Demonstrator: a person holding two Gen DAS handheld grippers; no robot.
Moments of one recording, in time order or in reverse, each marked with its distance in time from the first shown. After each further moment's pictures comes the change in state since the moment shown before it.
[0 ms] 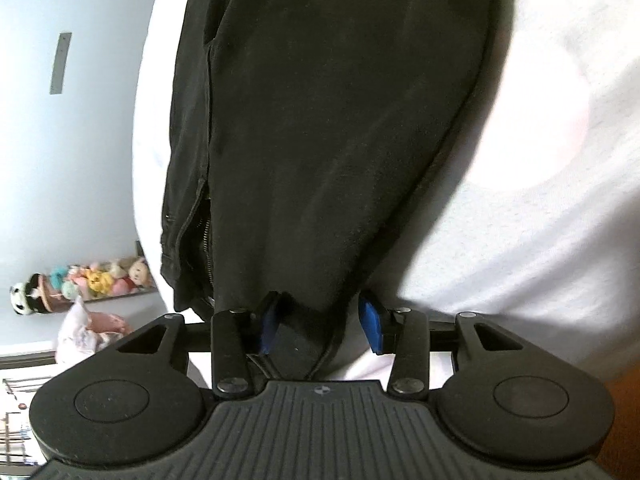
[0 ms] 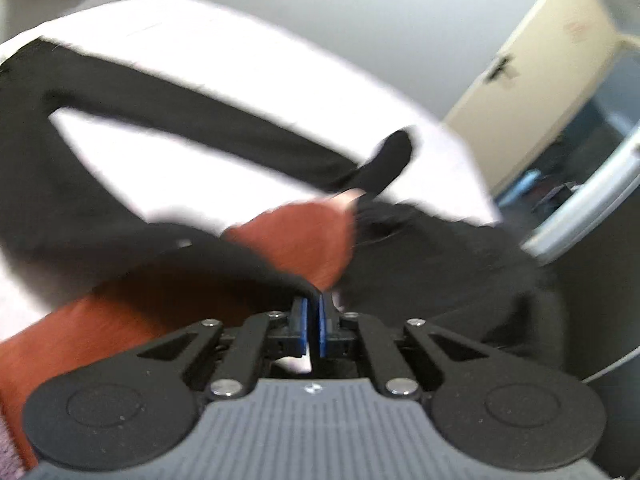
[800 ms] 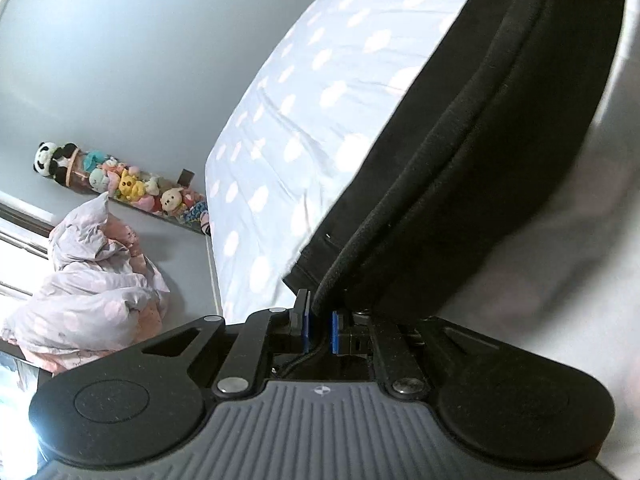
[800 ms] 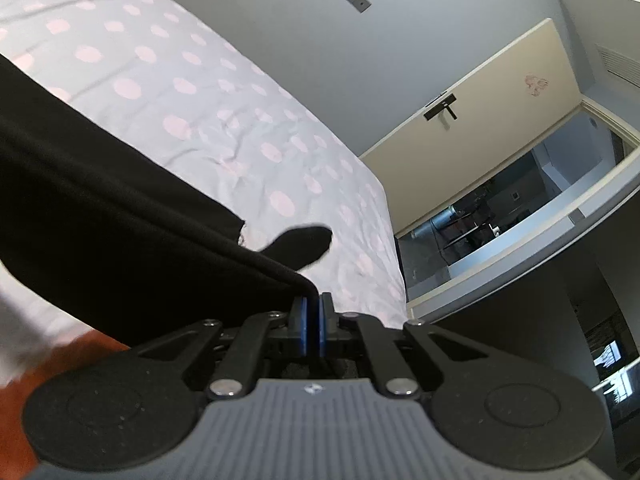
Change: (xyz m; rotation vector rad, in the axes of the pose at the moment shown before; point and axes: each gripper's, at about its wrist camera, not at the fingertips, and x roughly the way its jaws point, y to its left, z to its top) left arm -0.001 0.233 0.023 -0.521 0.009 -0.019; right arm 0.176 -0.050 0.157 -0.170 0.035 -0.264
